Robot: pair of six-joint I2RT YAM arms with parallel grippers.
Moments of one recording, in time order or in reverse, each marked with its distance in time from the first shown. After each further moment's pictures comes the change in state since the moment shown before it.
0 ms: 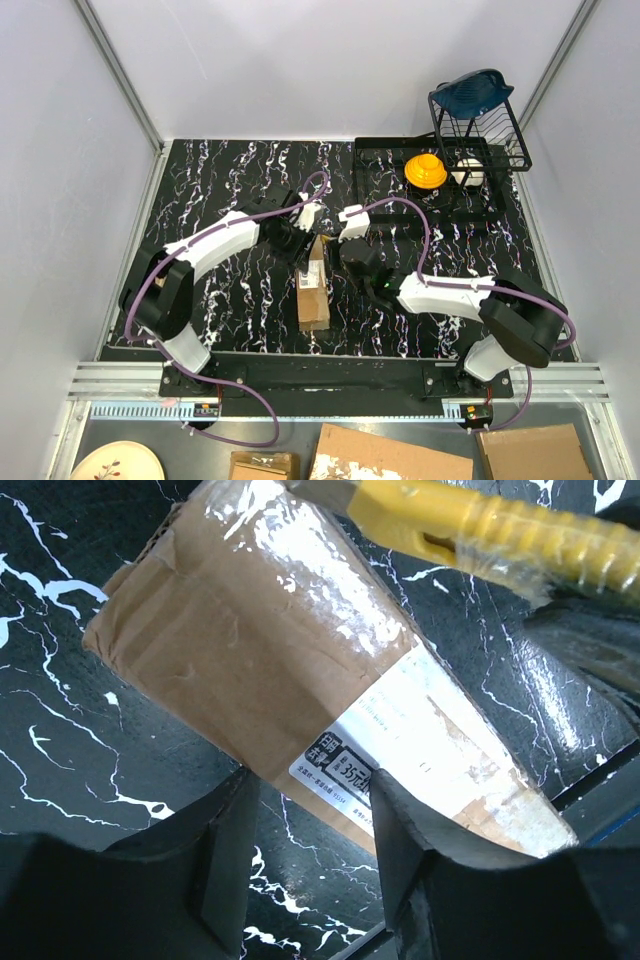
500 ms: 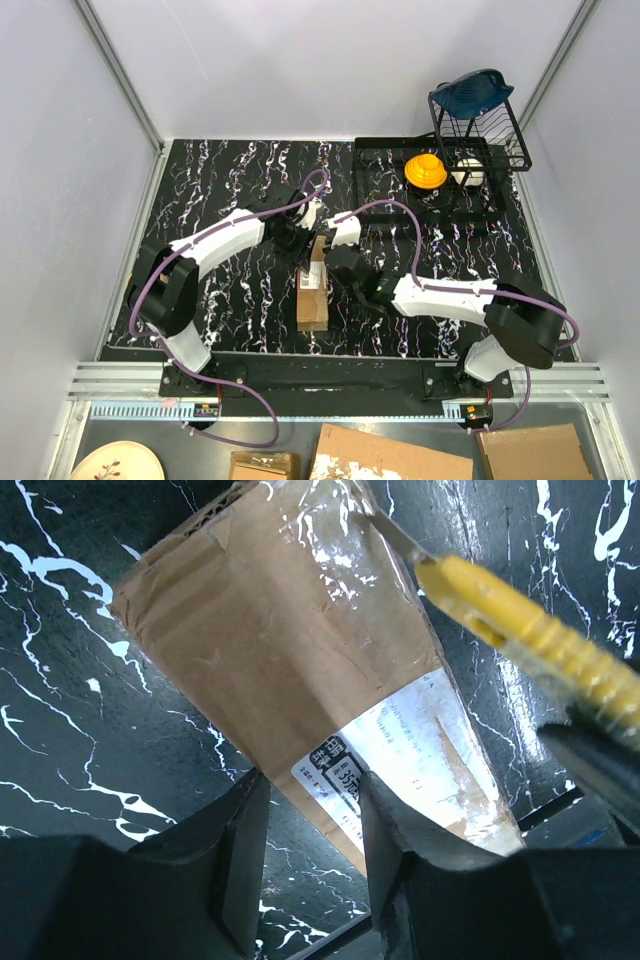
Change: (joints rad) left arm -0.032 0.045 0.040 -0.030 -0.040 -0.120; right arm 0.080 -0.011 0.075 -0.226 0.126 0.040
